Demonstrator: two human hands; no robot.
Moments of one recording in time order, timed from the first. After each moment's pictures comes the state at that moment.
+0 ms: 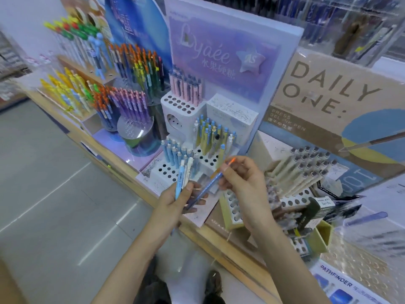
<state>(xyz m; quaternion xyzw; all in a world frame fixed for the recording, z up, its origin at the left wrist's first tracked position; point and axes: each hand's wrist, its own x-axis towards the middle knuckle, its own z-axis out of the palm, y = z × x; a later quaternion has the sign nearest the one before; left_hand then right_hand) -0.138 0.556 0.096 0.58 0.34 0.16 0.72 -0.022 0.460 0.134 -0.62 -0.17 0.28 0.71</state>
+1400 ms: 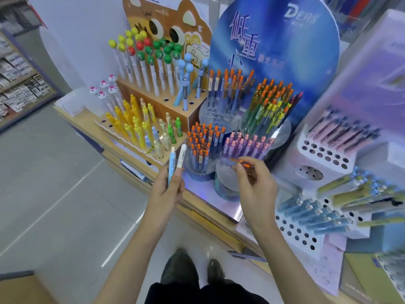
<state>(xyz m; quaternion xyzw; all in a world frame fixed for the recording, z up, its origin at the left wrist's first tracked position) -0.215 0.923 0.085 0.63 0.34 0.23 0.66 -0.098 0.796 0.081 -0.78 -0.22 0.04 0.58</state>
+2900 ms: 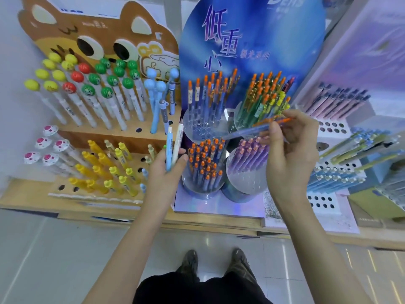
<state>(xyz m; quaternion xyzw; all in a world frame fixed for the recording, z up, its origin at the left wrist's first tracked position) -0.137 1.061 0.074 0.72 0.20 0.11 0.66 -0.089 0.877 0.137 -0.78 -0.13 -0.29 0.54</state>
